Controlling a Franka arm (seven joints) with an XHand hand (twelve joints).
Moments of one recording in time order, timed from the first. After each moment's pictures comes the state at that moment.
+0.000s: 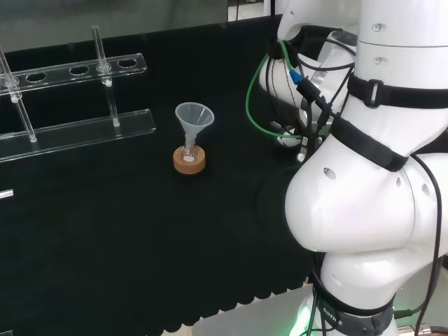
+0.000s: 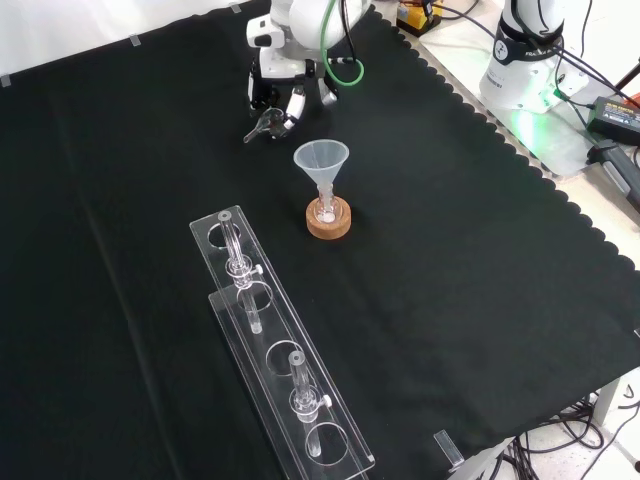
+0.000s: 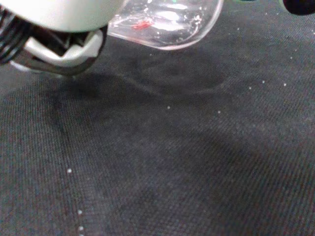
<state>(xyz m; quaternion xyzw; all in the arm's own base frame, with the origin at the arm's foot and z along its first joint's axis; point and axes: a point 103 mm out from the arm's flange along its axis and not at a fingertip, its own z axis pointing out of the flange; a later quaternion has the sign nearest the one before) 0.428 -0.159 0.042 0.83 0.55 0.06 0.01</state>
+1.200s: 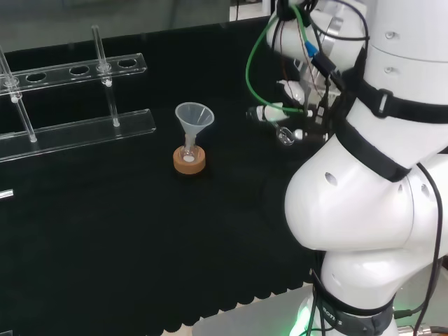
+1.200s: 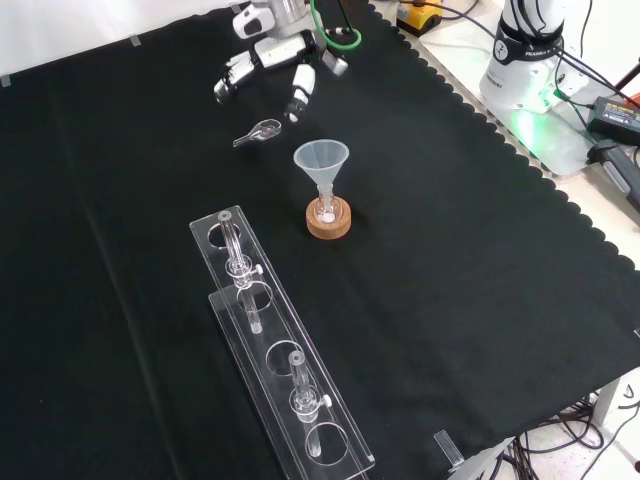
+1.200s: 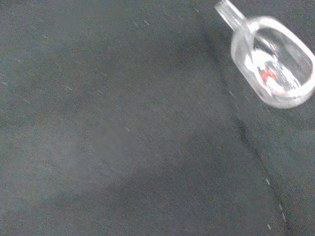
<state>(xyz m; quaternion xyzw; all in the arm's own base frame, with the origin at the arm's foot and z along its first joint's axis) 0.426 -0.114 0.118 0.75 0.64 0.06 -0.16</state>
